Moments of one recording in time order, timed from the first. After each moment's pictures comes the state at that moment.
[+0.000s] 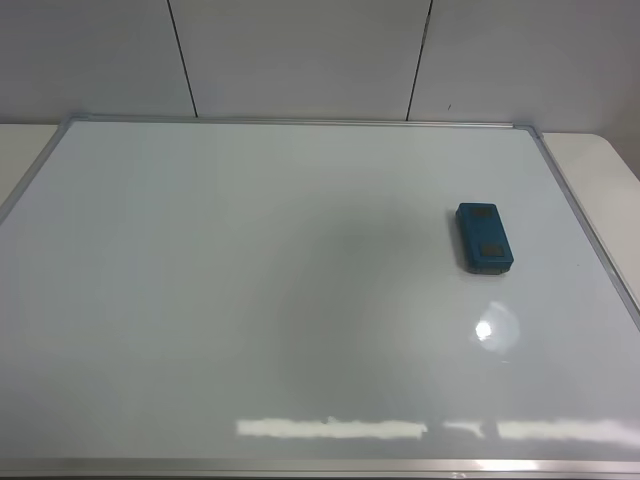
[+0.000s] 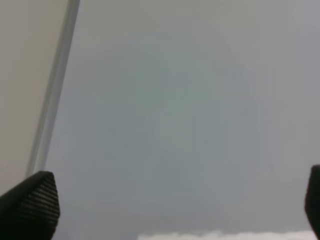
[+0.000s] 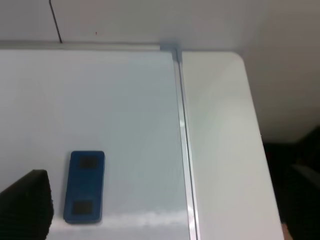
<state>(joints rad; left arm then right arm) 0.05 0.00 -0.50 -0.07 1.05 0.04 0.28 0.86 -1.28 -0.32 1.16 0.19</state>
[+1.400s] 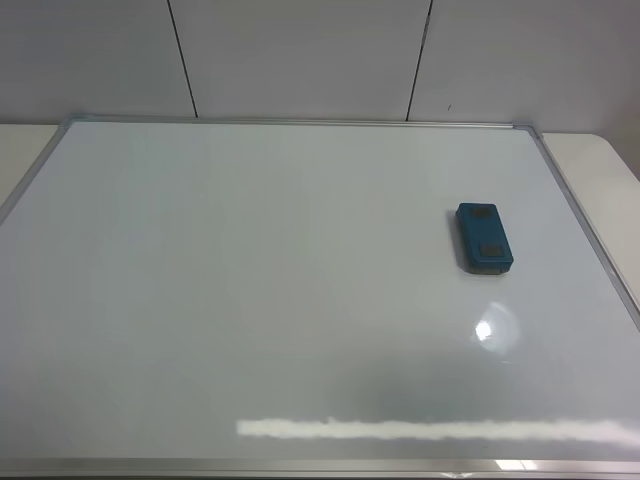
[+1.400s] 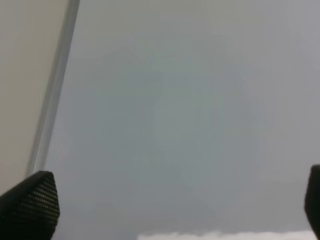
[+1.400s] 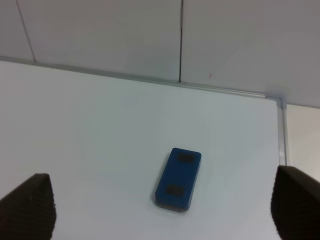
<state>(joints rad) 0.05 0.00 -0.50 -0.07 1.05 0.04 0.28 0.00 -0.69 0.05 1.02 -0.09</state>
